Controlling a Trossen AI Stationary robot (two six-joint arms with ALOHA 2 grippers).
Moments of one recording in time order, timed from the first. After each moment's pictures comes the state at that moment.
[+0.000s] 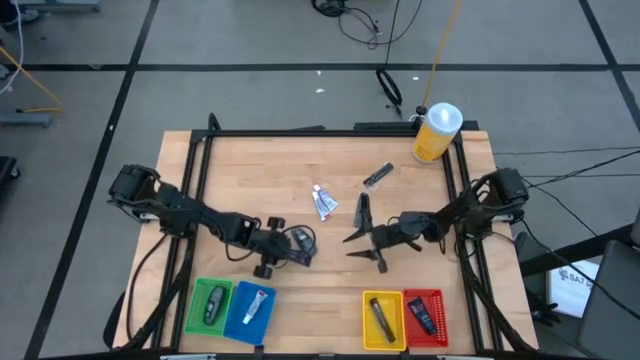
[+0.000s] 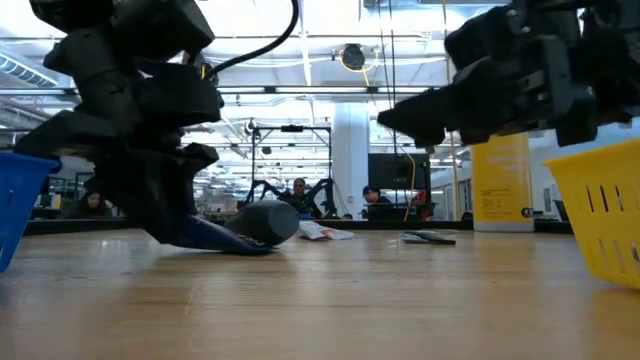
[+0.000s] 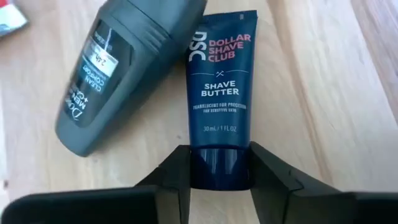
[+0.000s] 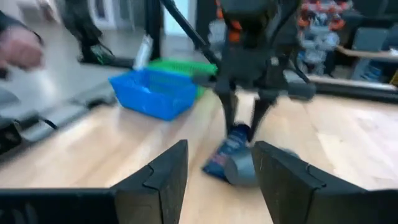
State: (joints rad) left arm -0.26 1.58 0.70 -0.16 -0.06 0.00; right arm 0.19 1.71 0.36 1.27 -0.07 -0.06
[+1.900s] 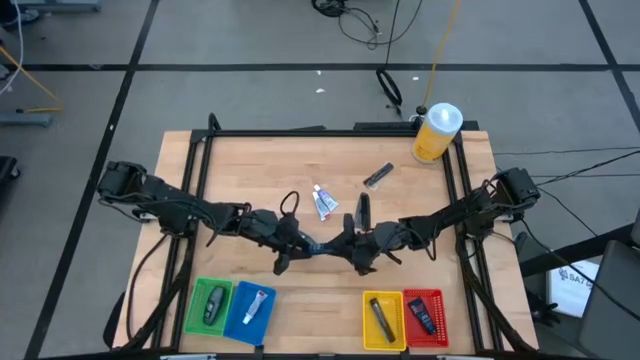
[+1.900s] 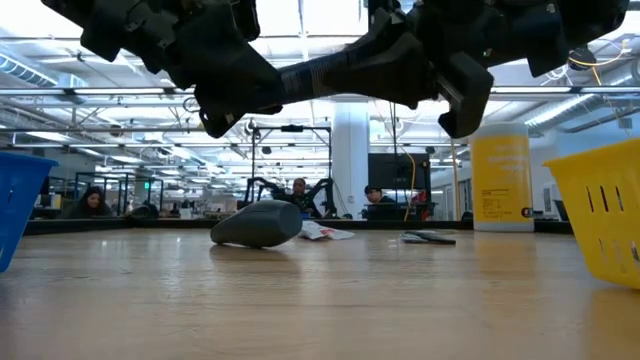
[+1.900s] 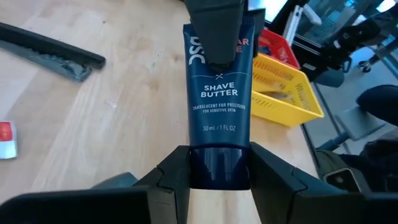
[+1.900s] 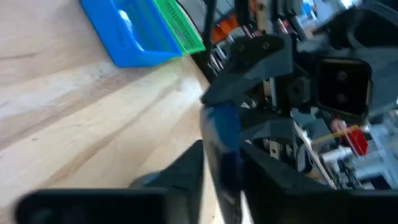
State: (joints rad) left arm -0.20 1.46 0.70 0.31 0.09 -0.44; right arm 0.28 1.64 0.72 0.70 0.16 -0.85
